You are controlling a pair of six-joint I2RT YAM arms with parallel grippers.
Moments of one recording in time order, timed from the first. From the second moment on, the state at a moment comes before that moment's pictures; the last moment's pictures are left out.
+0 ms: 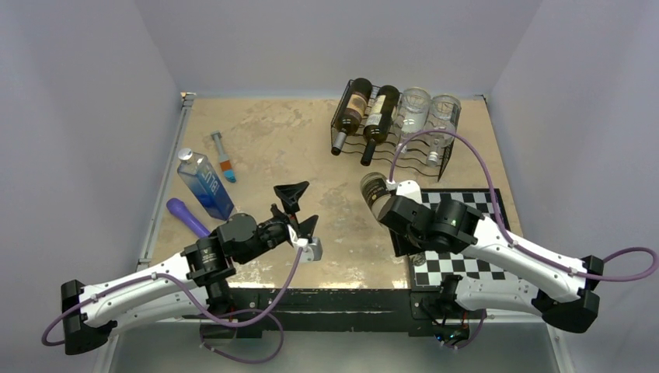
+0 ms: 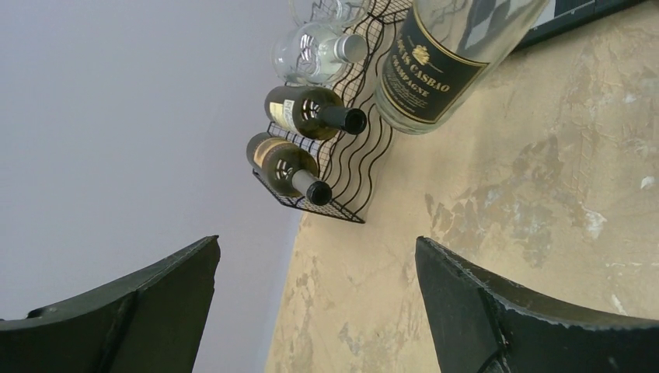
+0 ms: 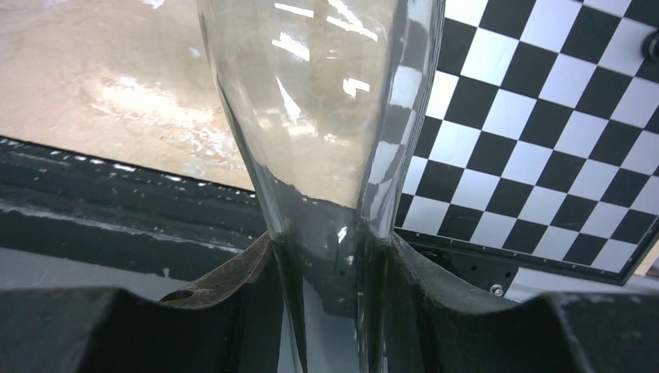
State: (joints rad) left arm -1.11 0.69 0.58 0.02 -0.14 0.98; right arm 1.09 1.06 1.18 -1.36 0.40 0.76
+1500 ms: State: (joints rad) left arm -1.11 0.46 0.64 -0.23 -0.14 0.66; right arm 0.72 1.05 0.56 -0.40 0.51 0.71
